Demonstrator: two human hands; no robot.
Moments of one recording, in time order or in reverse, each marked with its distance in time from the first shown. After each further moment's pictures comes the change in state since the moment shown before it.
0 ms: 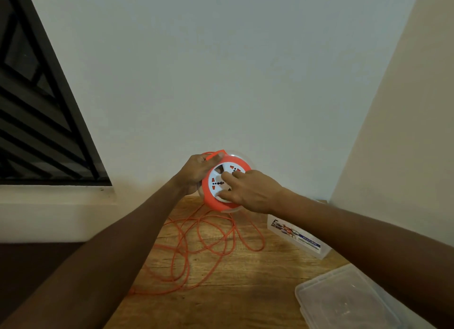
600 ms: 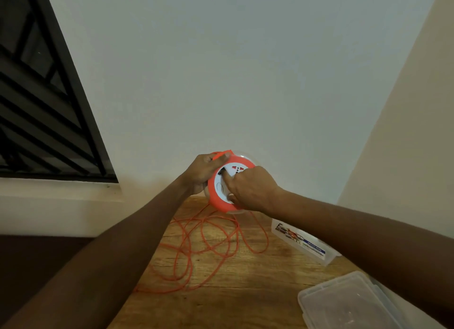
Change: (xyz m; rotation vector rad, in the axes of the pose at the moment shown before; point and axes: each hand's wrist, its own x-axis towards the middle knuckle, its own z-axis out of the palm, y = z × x) left_hand -0.001 0.002 0.000 -0.037 -0.010 0.004; right_hand 0.021 -0.010 -0.024 -0.080 -0.088 0.263
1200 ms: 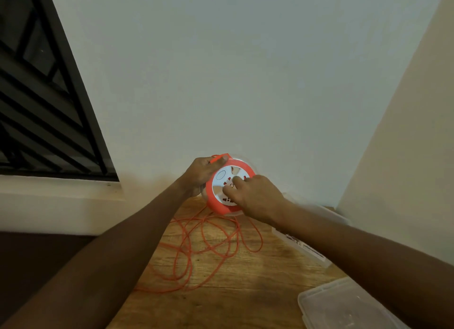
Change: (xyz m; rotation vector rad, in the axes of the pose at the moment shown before) left_hand -0.002 -0.008 -0.004 0.000 0.065 -0.038; right_hand -0.014 -0.005 0.017 0.189 0.097 -0.083
